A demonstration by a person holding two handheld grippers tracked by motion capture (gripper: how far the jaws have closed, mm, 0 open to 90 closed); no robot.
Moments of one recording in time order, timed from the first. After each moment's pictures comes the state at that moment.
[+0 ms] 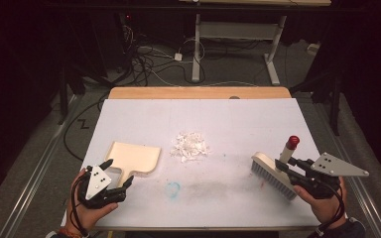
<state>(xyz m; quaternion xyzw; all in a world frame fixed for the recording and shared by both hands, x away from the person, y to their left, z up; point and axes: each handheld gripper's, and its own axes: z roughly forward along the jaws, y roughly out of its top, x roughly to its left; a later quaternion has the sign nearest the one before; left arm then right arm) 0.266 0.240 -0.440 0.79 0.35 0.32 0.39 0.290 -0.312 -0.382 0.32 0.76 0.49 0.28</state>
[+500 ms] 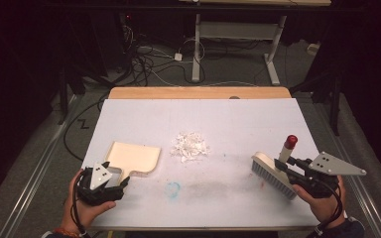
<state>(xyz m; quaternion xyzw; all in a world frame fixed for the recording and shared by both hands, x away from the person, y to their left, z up) 0.280 0.252 -0.447 0.80 0.42 0.28 0.32 0.292 -0.309 -0.383 0.32 0.77 0.48 0.28</state>
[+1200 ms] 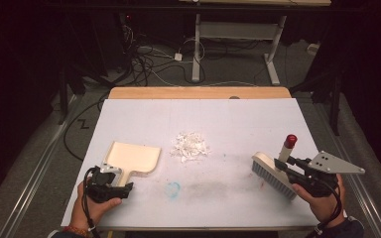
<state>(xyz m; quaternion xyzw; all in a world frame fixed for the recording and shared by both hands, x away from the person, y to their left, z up) 0.310 0.245 -0.472 0.79 0.53 0.14 0.27 0.294 -0.309 -0.384 0.33 0.77 0.47 0.27</state>
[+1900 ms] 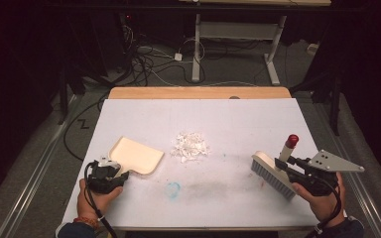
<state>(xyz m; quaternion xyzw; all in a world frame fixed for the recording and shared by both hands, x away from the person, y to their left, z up) 0.321 0.250 -0.476 0.79 0.52 0.15 0.29 0.297 -0.311 -0.384 0.34 0.77 0.47 0.27</state>
